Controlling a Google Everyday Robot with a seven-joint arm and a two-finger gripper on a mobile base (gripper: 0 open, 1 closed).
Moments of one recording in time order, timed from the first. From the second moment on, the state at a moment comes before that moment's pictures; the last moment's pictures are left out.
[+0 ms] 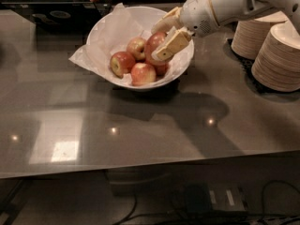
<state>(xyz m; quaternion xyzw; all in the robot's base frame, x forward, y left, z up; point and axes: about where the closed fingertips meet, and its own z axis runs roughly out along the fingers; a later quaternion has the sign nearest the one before) 0.628 -0.042 0.967 -0.63 0.61 0.21 0.44</state>
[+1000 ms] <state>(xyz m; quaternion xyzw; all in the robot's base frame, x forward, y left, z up) 0.649 -0.033 0.995 -0.63 0.59 0.21 0.46</state>
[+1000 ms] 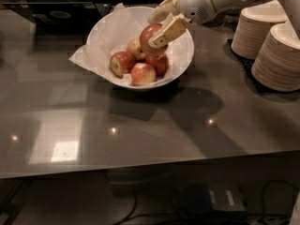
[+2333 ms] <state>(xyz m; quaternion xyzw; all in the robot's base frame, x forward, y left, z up) 0.664 -0.024 0.976 -0.65 0.59 0.20 0.44</state>
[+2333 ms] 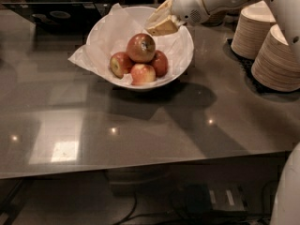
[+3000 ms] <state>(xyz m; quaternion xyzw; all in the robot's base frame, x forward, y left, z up) 0.664 -0.024 0.976 -0.65 0.59 0.20 0.44</state>
